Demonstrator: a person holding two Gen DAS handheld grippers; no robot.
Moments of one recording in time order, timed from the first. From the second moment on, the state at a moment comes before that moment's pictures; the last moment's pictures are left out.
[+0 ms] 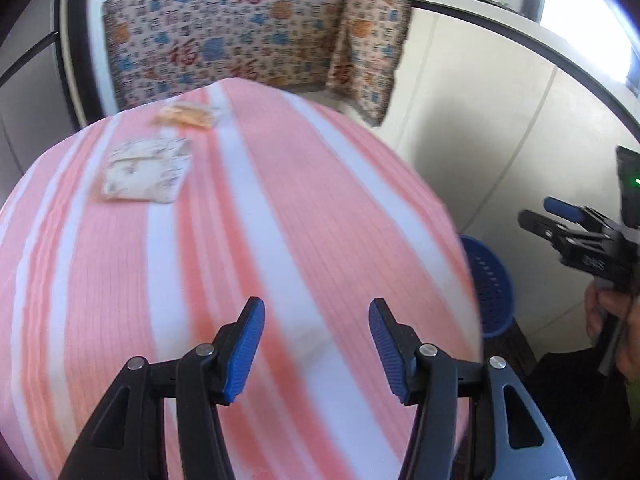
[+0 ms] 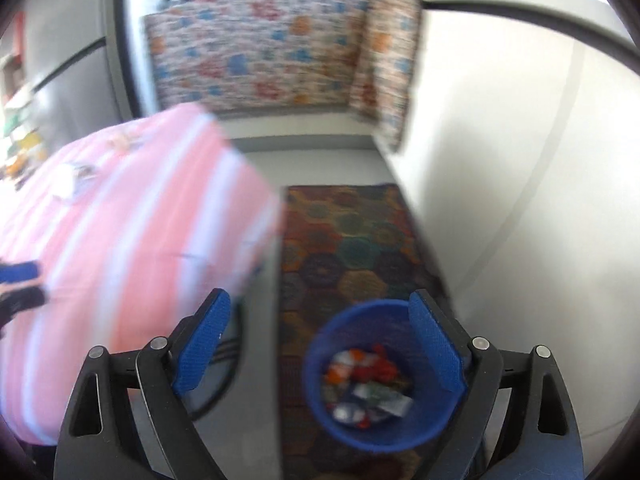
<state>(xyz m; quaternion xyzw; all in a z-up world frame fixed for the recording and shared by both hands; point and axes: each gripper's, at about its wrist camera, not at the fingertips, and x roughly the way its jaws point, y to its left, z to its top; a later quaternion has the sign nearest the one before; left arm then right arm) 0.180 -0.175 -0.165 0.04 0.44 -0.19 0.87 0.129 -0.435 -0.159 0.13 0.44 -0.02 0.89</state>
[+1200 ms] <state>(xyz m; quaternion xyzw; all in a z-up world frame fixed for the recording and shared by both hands) 0.272 -0.018 -0.171 -0.01 0.43 -0.09 0.90 0.184 -0.261 -0.173 0.08 0.44 0.09 0.89</state>
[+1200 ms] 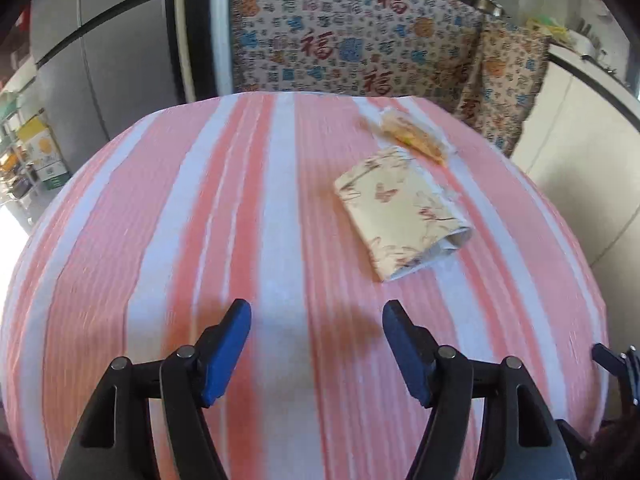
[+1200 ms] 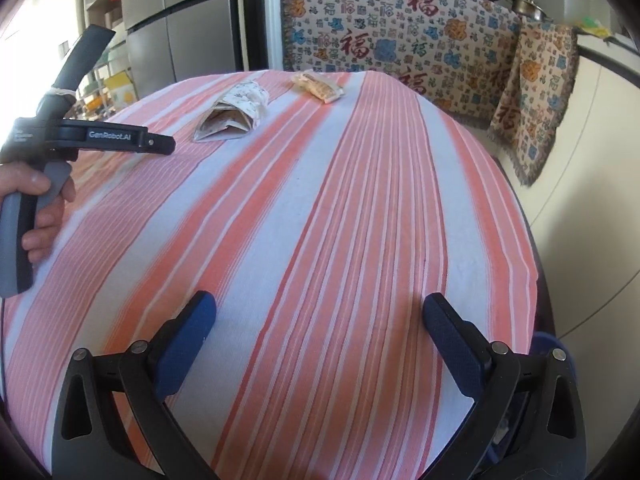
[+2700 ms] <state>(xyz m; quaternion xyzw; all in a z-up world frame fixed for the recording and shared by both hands) 0.266 -0.007 -0.177 0.04 0.44 -0.08 0.89 0.431 -0.280 -0.201 0.03 0.50 0.15 0.85</state>
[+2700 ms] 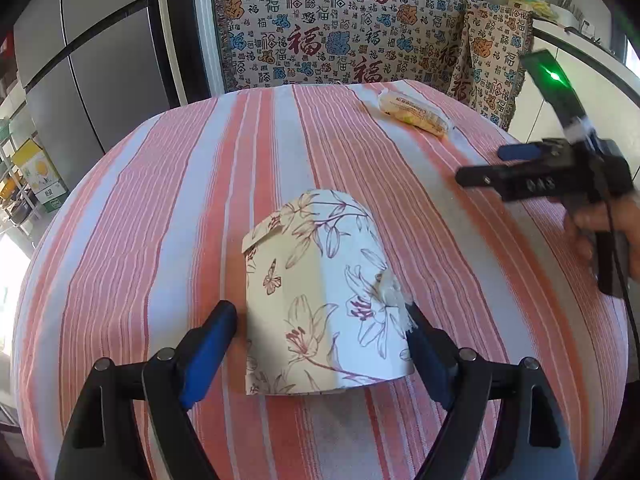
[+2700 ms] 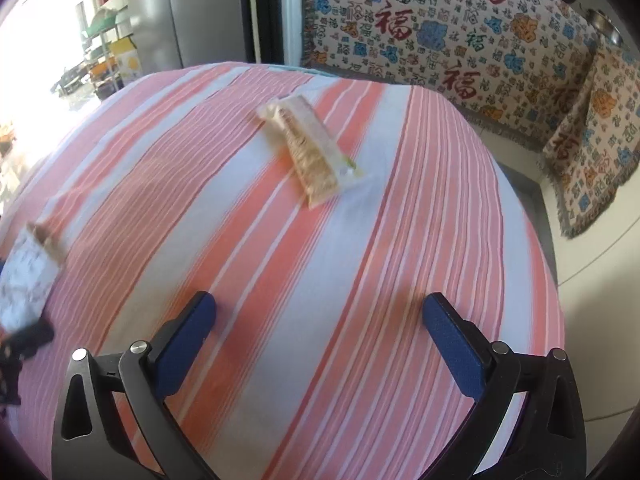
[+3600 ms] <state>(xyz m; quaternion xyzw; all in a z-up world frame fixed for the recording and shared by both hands) 0.261 0.000 -0.172 0.00 0.44 -0.10 0.89 0.238 -0.262 -0.156 0.11 0.53 0.16 0.83</state>
